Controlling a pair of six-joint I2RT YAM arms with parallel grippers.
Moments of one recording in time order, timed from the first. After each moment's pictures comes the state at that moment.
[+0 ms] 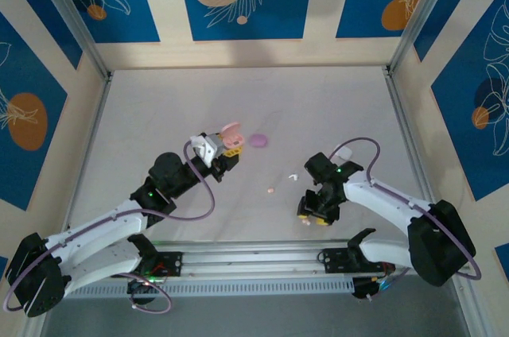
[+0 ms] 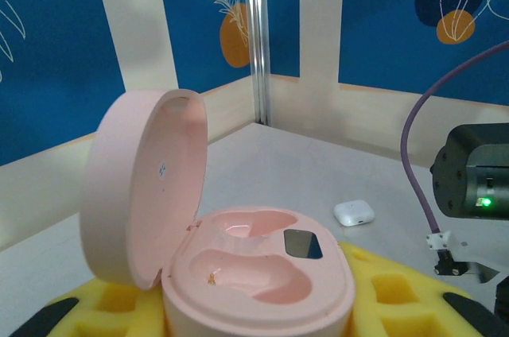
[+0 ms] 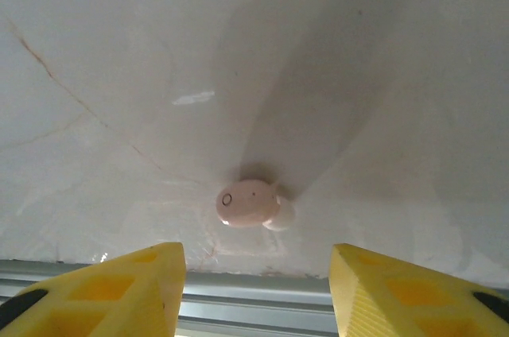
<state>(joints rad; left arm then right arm) -0.79 0.93 0.51 0.45 0.08 0.06 0.55 1.20 0.62 -0.95 -0.29 0.83</state>
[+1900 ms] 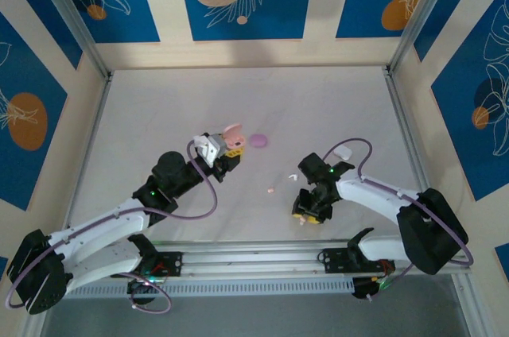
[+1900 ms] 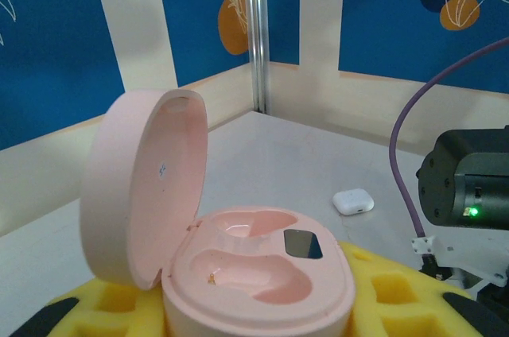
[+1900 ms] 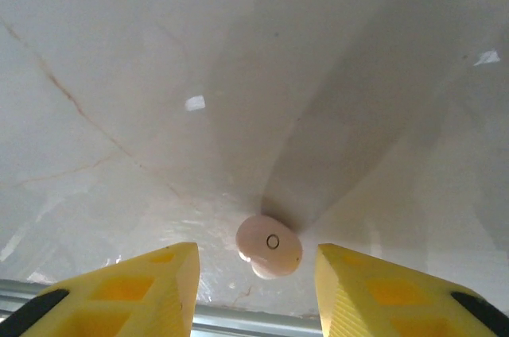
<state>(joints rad) -0.79 0.96 0.51 0.45 0.08 0.06 0.59 1.28 0.61 -0.83 -0.30 0.88</state>
